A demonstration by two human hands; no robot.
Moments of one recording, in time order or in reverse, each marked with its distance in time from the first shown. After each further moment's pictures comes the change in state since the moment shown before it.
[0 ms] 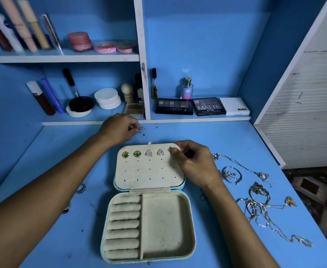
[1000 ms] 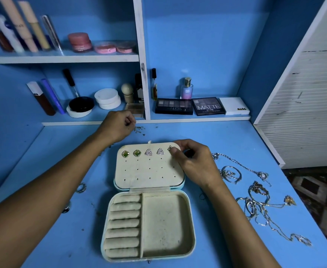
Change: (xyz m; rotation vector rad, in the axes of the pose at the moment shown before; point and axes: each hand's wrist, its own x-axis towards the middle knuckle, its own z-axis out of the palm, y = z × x) left_hand -0.001 0.003 -0.003 -0.227 0.115 -0.102; right_hand -0.002 -0.002 -0.001 0.007 -0.014 -0.023
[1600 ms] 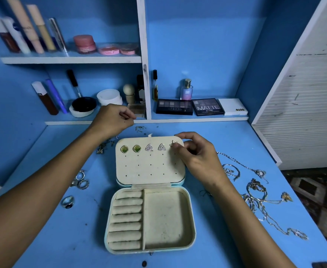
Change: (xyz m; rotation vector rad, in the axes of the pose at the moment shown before) left_hand -0.019 0.023 -0.033 -0.151 0.041 -0.072; right_hand -0.016 -0.023 -0.004 0.187 -0.022 -0.073
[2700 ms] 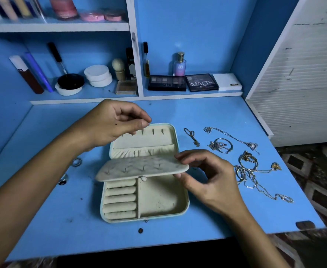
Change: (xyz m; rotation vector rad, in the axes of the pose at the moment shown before) left_hand -0.096 0.060 -0.014 -0.420 -0.392 0.031; right_hand -0.098 0.016 -0.018 -0.044 -0.015 -0.322
